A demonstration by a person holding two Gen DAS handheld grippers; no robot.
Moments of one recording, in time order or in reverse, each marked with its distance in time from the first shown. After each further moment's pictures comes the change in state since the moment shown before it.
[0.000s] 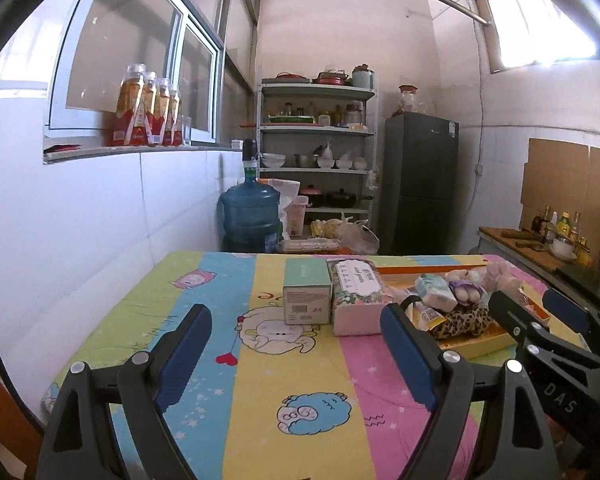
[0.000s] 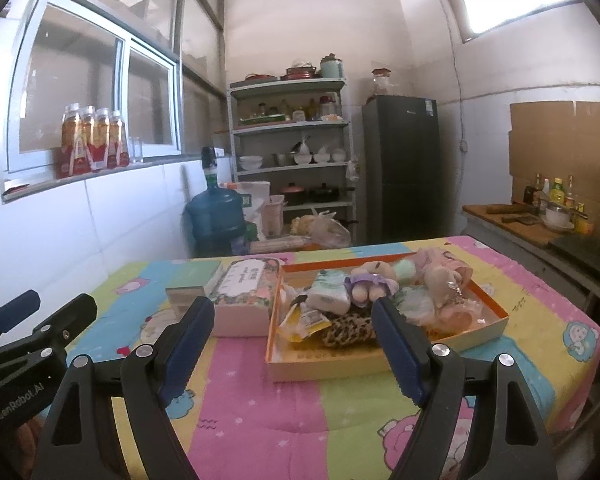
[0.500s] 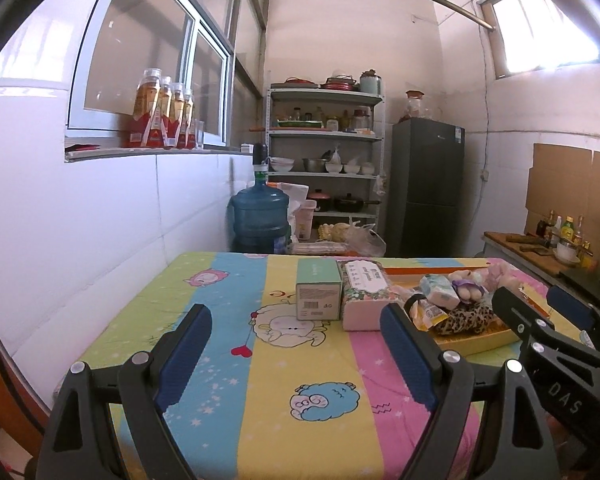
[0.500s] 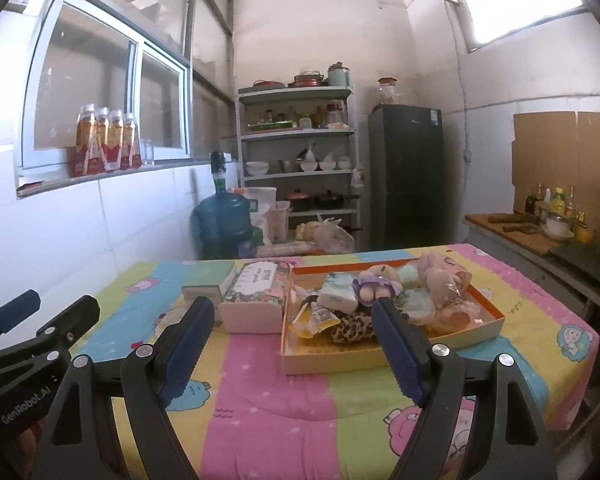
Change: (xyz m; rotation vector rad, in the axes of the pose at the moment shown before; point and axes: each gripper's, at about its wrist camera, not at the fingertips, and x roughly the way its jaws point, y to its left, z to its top) left arm -0.019 0.011 -0.007 -0.012 -0.014 0.025; right arm -0.021 0.012 -0.002 -0.020 -0.024 0.016
